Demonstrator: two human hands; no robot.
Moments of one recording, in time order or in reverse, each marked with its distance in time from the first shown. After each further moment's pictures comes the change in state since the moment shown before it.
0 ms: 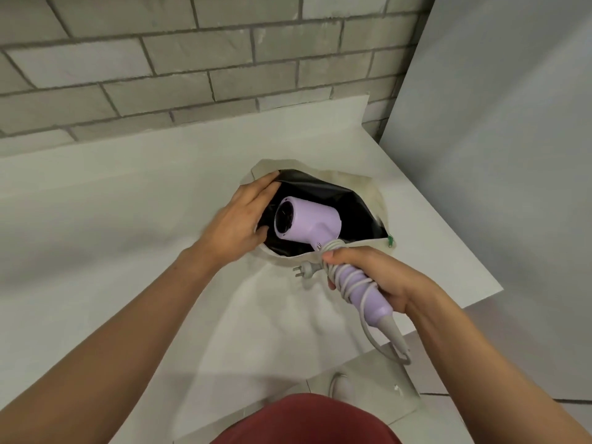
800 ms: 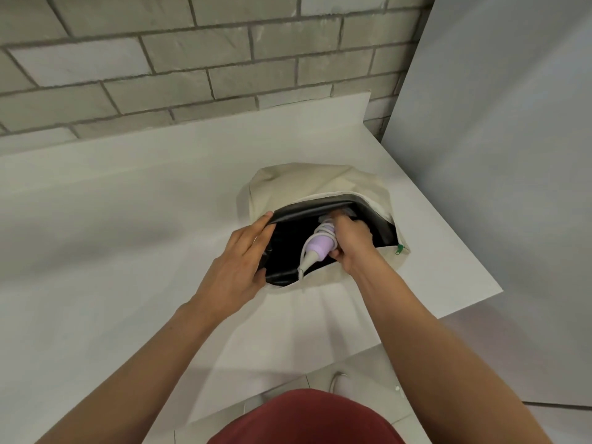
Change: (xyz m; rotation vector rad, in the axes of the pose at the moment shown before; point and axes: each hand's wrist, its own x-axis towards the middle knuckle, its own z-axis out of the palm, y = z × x) left_hand -0.069 0.045 0.032 0.024 0.016 -0.105; right_hand 0.099 -0.006 -0.001 0.266 0.614 -0.090
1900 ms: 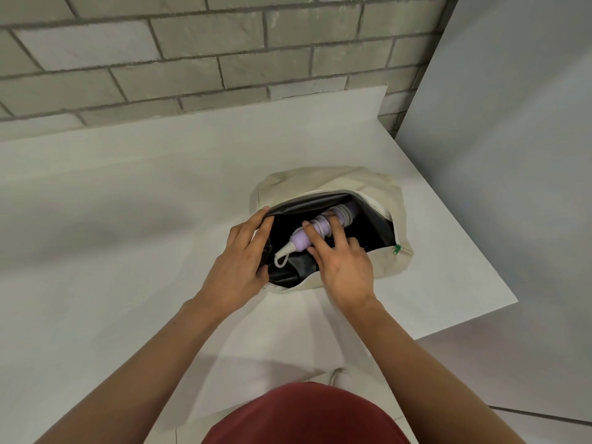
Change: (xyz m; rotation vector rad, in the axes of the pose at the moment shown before) left_hand 0.004 -0.008 0.004 -0.070 -0.006 -0.142; right_hand -0.011 0.067 -0.002 -1.349 0.165 -1.100
